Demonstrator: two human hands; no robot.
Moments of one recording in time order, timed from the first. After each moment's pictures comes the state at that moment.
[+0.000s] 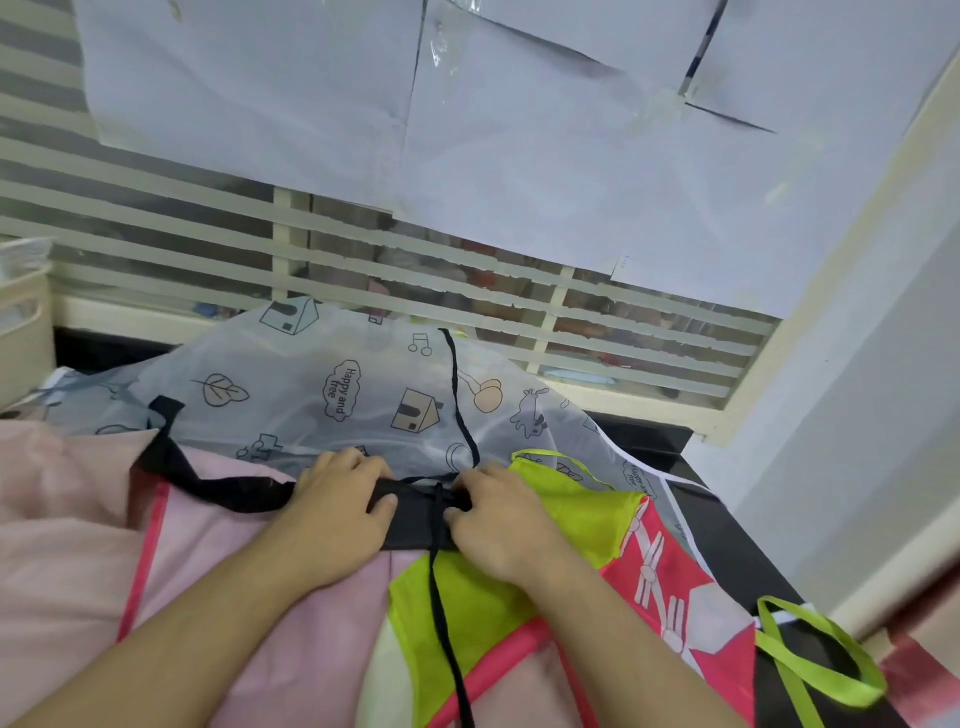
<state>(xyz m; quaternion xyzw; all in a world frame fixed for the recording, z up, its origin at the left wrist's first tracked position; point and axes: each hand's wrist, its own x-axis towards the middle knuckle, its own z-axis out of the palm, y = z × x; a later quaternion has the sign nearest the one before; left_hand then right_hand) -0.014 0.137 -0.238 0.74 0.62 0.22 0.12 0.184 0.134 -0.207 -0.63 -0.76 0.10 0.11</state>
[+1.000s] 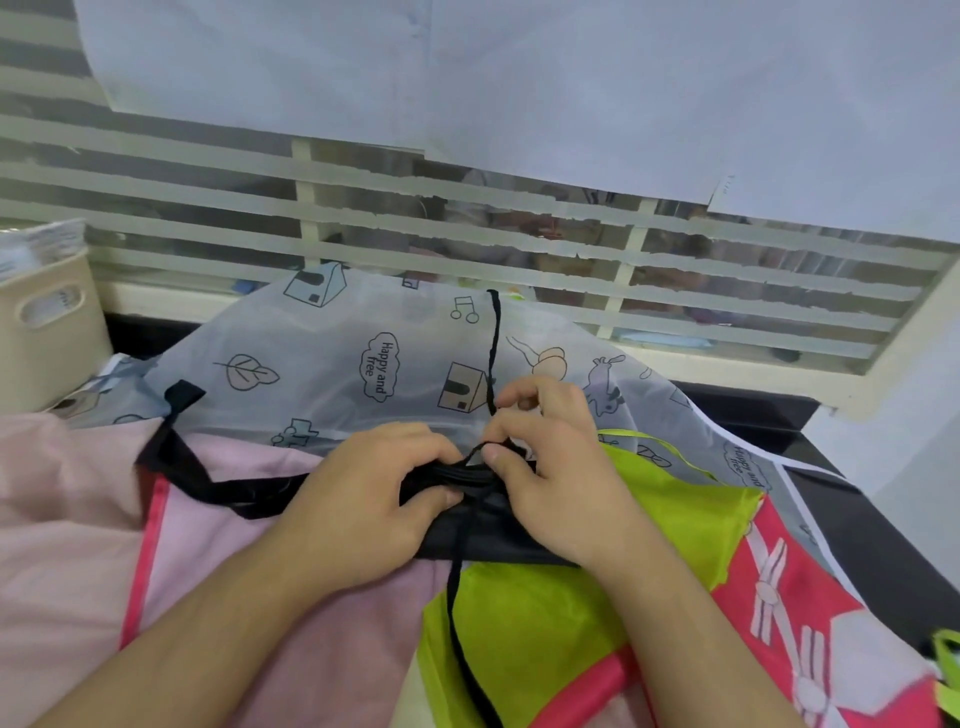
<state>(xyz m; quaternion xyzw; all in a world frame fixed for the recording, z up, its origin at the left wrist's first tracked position) -0.017 0.123 -0.206 0.79 0.51 0.33 0.12 0.187 0.158 -0.199 -0.47 -0.82 0.11 0.32</state>
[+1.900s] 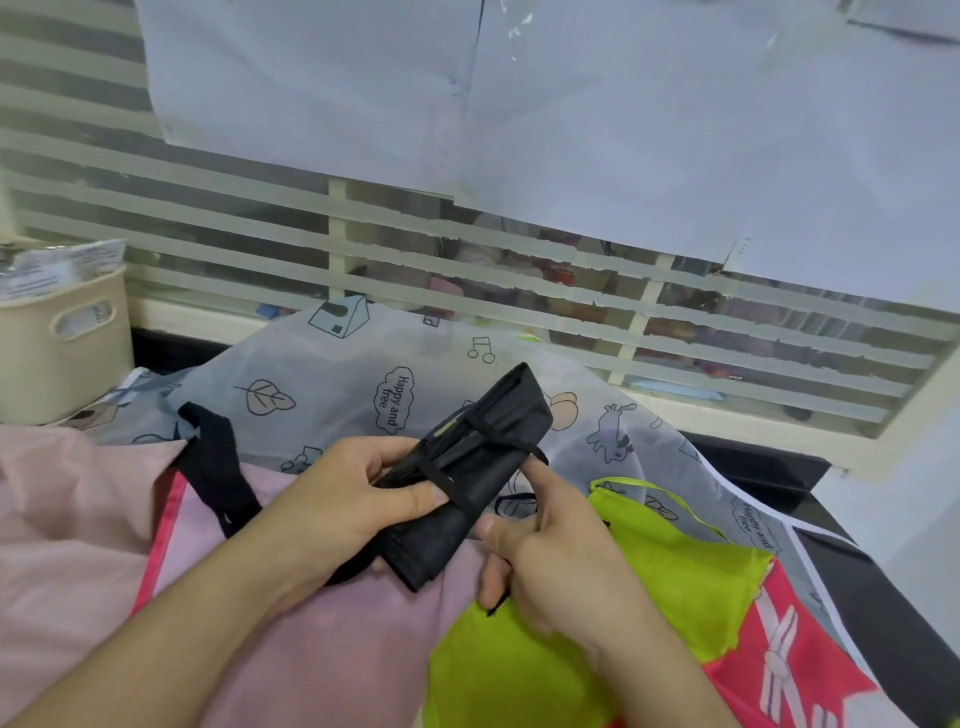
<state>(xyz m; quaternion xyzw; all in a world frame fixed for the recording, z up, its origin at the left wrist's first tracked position) -0.034 0.131 -0.201 0.54 0.44 0.48 0.53 0.174 0.124 -0.179 -0.49 -0.65 0.48 0.32</state>
